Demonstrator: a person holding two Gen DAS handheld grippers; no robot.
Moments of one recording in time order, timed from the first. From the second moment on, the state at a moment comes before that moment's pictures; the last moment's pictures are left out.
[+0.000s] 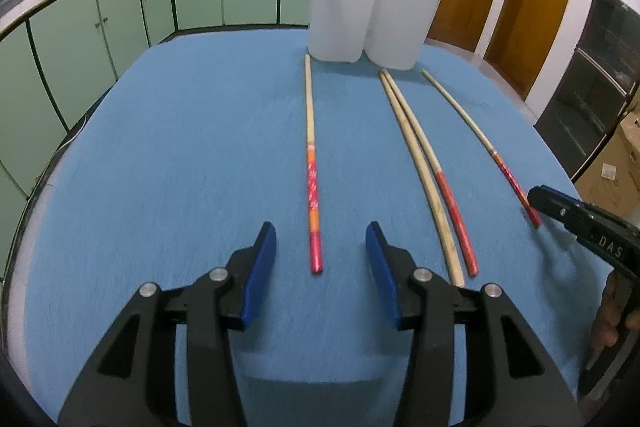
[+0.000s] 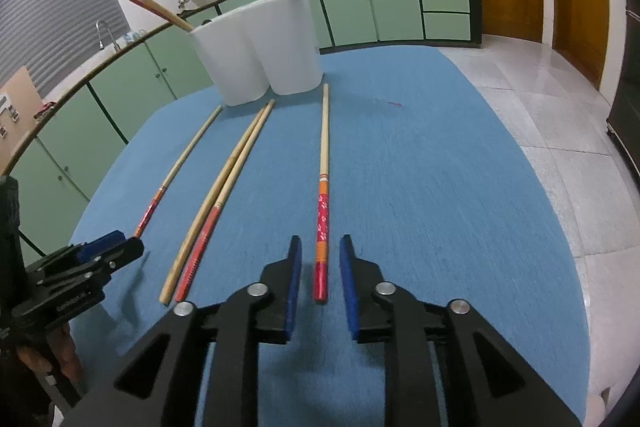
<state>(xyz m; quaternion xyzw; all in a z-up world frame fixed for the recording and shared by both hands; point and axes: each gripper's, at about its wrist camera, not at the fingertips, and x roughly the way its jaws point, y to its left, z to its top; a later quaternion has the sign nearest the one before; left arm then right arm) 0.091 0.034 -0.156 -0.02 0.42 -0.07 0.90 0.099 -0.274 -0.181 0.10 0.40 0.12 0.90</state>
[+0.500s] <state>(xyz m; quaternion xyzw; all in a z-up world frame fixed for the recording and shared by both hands) 0.094 0.028 -0.160 0.00 0.44 -0.07 0.90 0.095 -0.268 -0.186 0.07 0.41 0.13 0.90</state>
